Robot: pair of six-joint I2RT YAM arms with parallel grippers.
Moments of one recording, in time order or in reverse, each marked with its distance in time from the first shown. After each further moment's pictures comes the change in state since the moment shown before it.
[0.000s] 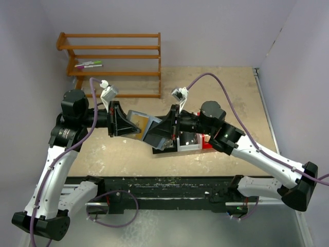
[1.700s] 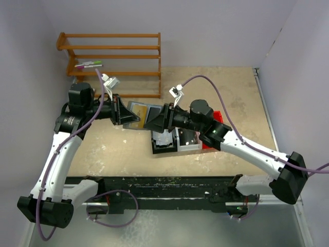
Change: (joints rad) left arm 0.047 0.134 0.032 -0.089 -0.184 -0.006; right arm -0.059 0.115 -0.057 0.118 0.078 0.197
